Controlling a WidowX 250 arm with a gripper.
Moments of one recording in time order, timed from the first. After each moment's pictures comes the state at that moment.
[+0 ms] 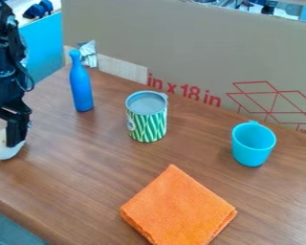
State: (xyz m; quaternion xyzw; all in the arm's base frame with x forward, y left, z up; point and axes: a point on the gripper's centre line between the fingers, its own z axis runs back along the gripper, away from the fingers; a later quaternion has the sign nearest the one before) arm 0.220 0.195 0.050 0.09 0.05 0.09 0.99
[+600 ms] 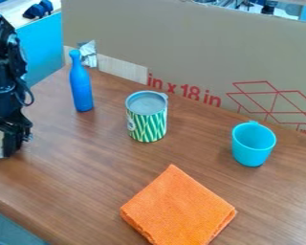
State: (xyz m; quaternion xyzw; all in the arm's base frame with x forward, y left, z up) arm 0.220 0.188 0.034 0.11 0.04 0.11 0.99
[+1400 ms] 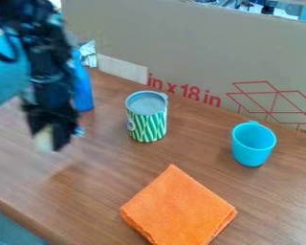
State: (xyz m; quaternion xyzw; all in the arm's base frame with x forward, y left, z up) arm 0.253 0.082 0.057 0.03 0.00 -0.03 1.00
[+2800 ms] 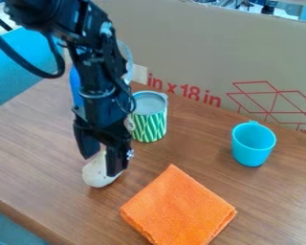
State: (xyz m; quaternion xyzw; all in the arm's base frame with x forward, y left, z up) arm 0.249 0.016 0.064 -0.01 -0.01 -0.11 0.99
